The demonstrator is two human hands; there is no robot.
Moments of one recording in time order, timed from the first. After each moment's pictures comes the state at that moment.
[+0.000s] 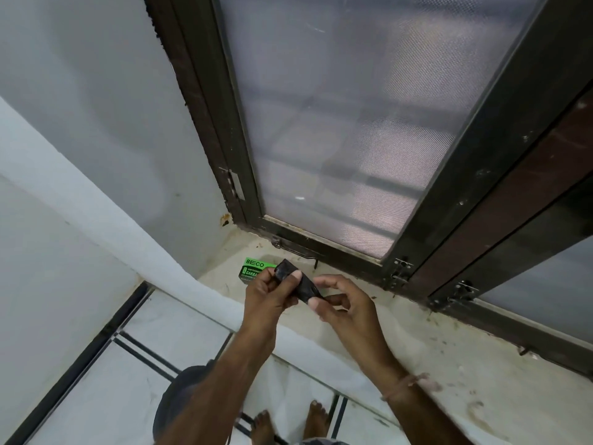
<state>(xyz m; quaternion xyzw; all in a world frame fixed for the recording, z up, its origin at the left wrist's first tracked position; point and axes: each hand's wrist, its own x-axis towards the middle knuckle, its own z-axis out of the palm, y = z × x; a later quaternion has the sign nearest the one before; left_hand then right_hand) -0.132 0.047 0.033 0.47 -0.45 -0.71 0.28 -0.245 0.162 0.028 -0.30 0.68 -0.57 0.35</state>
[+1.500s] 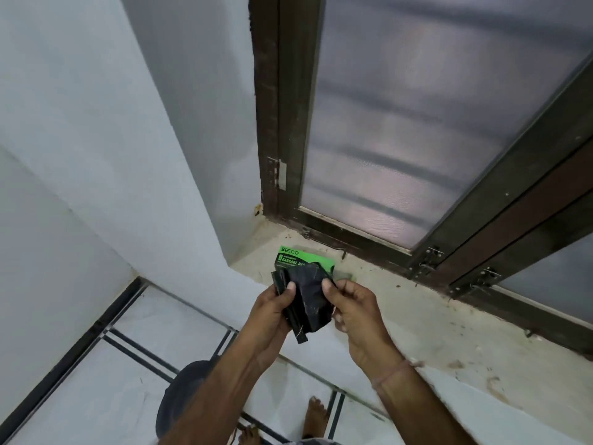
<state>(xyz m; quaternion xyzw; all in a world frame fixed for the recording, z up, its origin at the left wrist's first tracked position) -0.028 0.036 0.035 0.37 -0.33 -0.84 0.21 -0.152 0.127 0.052 -0.11 0.65 -0.63 0.41</state>
